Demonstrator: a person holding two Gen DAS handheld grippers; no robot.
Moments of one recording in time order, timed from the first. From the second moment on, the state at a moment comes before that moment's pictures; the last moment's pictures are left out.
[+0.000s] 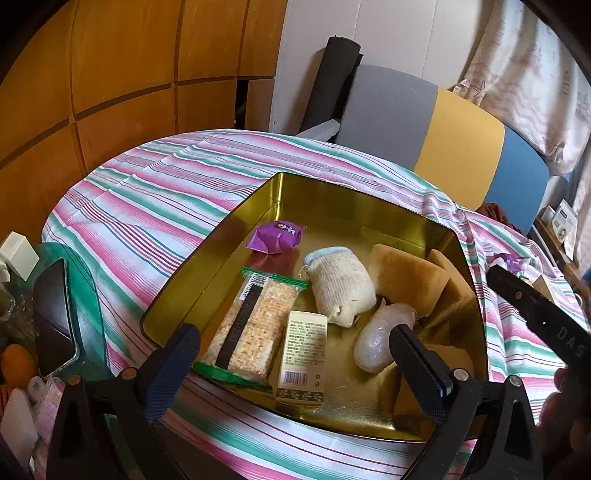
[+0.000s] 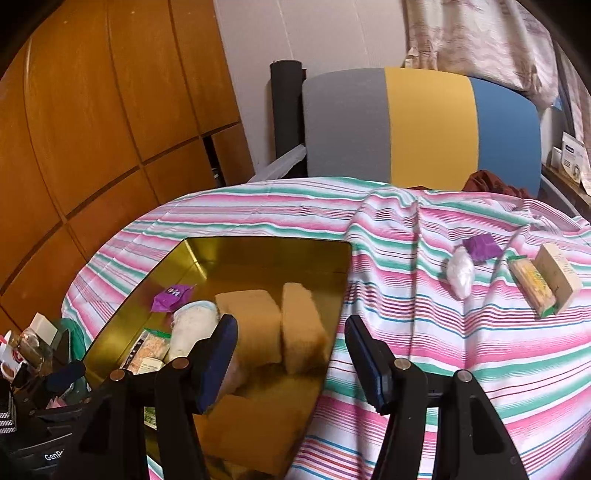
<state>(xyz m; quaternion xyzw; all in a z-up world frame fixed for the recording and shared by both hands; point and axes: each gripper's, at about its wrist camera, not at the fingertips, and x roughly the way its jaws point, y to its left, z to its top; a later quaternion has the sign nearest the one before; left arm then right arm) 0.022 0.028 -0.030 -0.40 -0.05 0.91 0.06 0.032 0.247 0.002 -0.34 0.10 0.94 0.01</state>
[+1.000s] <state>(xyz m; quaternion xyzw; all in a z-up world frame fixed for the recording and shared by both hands) 0.060 0.145 -0.008 -0.39 0.03 0.90 0.20 0.115 0.417 -0.057 -0.36 0.18 0.90 0.17</state>
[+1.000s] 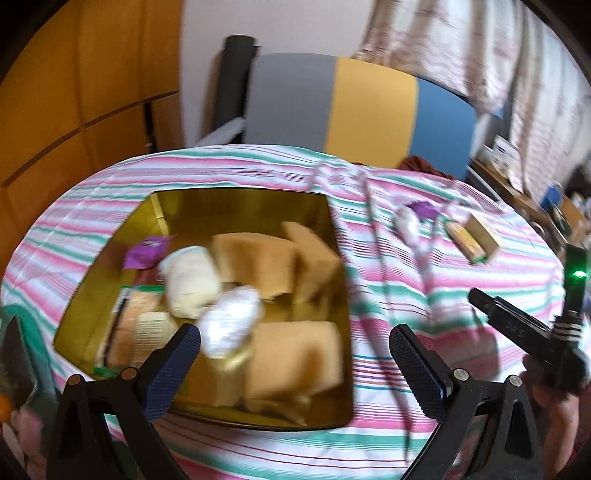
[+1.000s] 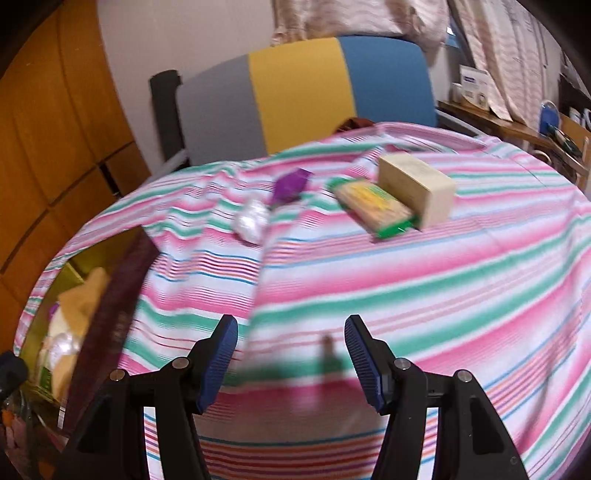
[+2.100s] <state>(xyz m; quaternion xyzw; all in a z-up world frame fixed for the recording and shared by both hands) 0.061 0.270 -0.034 -0.42 0.14 0.85 0.29 -0.001 0.539 -0.082 -0.41 0.09 0.89 0.18</state>
